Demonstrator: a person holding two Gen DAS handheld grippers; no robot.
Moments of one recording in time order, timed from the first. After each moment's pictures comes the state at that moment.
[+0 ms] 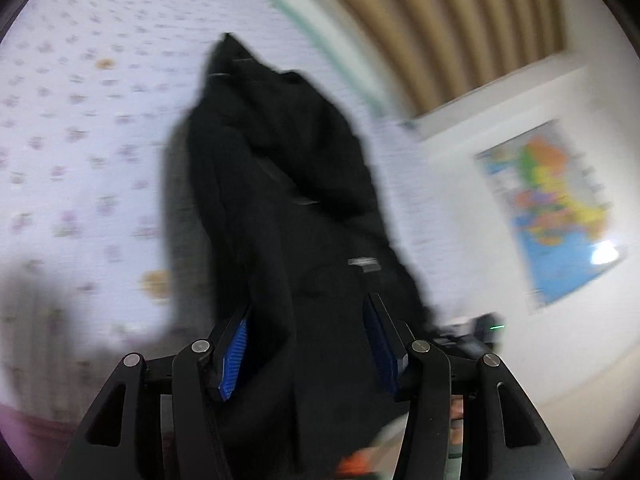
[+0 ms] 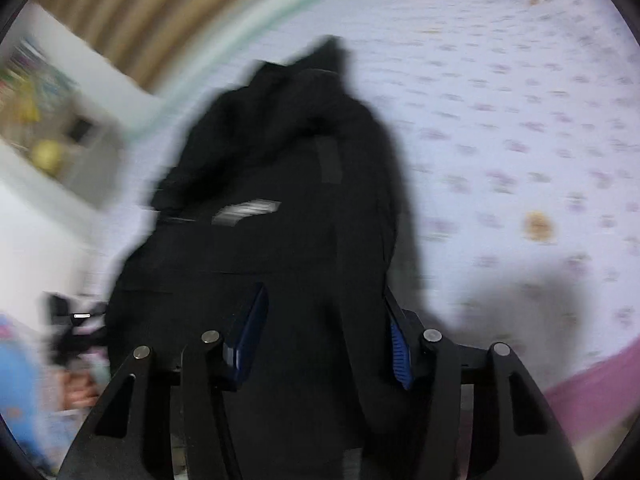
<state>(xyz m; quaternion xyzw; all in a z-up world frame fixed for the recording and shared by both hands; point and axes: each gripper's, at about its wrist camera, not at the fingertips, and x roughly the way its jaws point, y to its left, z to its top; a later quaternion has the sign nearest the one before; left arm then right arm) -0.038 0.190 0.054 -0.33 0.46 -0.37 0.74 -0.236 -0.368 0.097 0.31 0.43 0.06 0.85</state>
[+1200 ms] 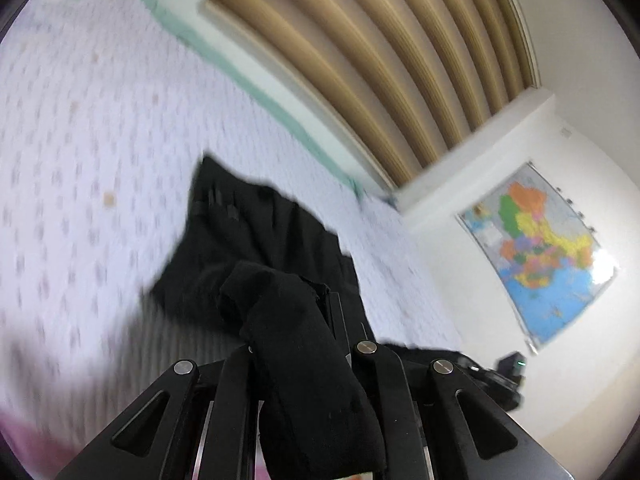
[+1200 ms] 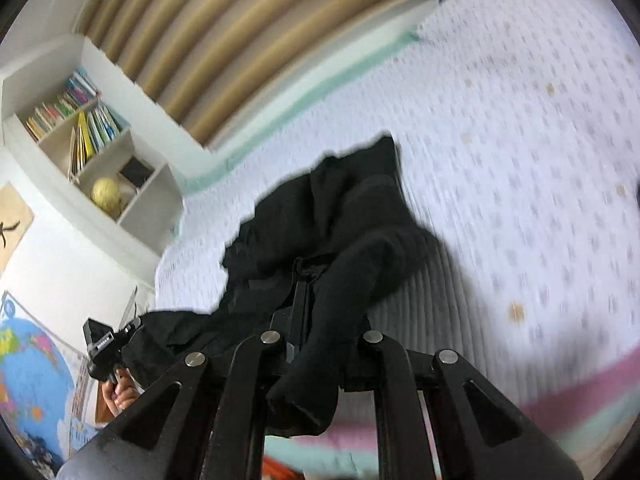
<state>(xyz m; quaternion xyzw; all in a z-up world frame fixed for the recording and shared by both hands) -0.017 0.216 0.158 -0.33 0.33 -0.32 0.83 -0.250 -0.400 0.217 0.31 0.32 0.07 0.89</state>
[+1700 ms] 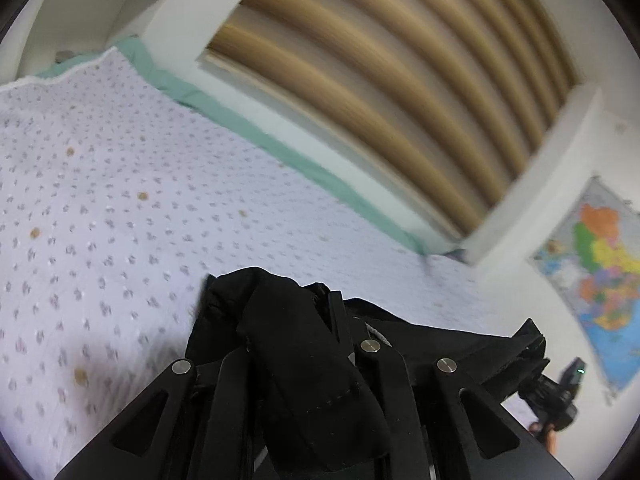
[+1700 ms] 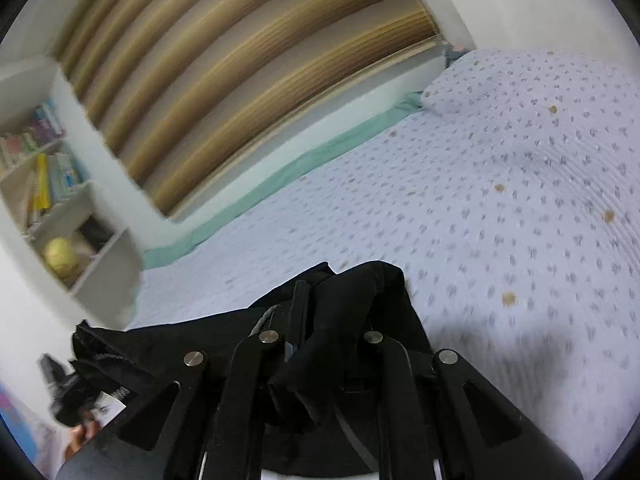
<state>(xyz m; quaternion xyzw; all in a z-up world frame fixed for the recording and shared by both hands) 0.169 0.136 0.192 -0.27 0.30 -0.19 0.89 -0.020 -0.431 0.253 0.28 0.25 -0.03 0.92</state>
